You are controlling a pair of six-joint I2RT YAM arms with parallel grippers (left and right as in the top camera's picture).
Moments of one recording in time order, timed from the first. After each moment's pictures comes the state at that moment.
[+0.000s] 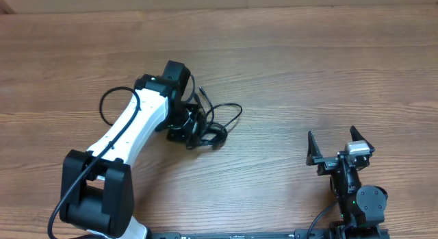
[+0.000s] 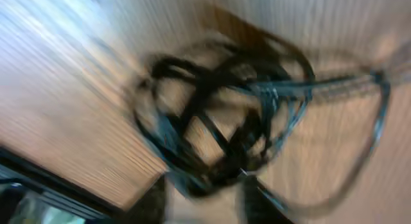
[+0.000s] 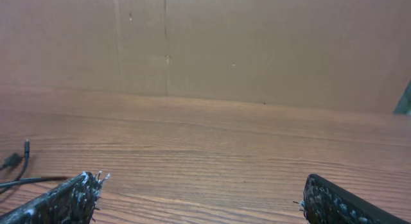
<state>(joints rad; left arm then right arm) -0.31 1.75 1.26 -1.05 0.40 -1.60 0.07 0.01 0.02 -0.03 -0.04 -0.04</state>
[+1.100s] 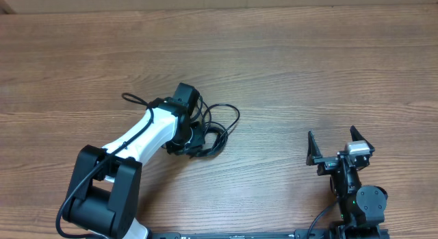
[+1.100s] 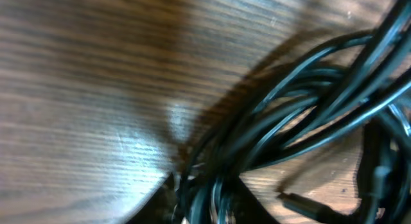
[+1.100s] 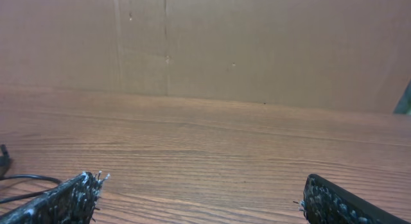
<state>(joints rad) -0.37 1.75 1.01 -0.80 0.15 -0.63 0.07 0.01 0.02 -0.03 -0.04 -0.04</state>
